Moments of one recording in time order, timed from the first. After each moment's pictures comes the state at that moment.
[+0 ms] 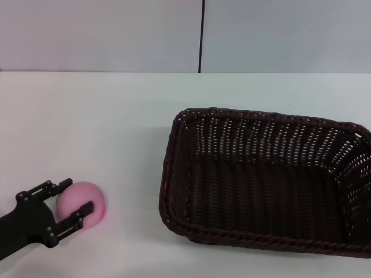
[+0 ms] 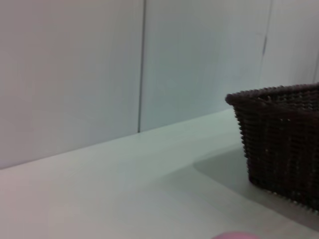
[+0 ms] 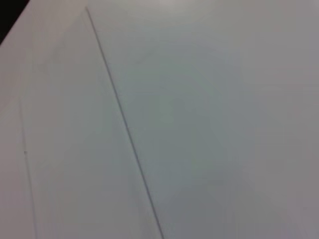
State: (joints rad) left arm -0.23 -2.06 0.07 0.35 2.31 1.59 -0.66; right arm 0.11 2.07 -0.89 -0.44 -0.85 -1.84 1.09
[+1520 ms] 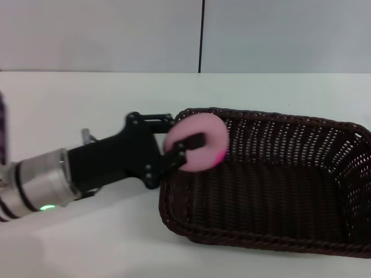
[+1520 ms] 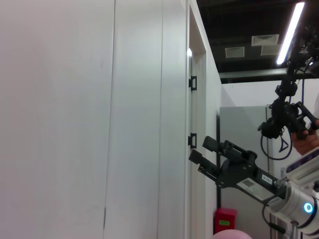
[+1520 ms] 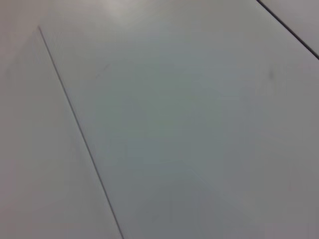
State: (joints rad) left arm -0.59 -2.07 0.10 0.12 2.31 1.82 -0.66; right arm 0.18 2.08 -0.80 -0.30 -0.85 -1.83 1.09
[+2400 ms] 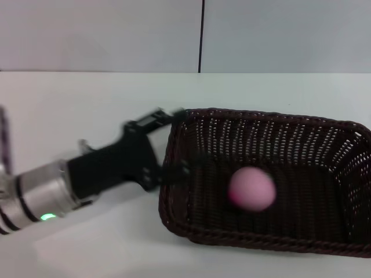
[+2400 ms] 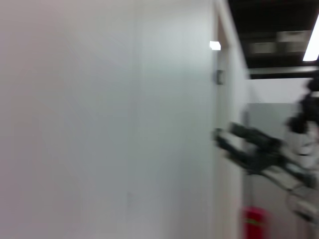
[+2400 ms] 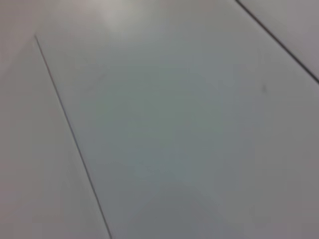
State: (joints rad) left arm -0.55 -2.07 0.09 0.05 2.31 1.74 -0.63; right arm 0.18 2.07 -0.77 -0.29 -0.84 -1.85 1.09
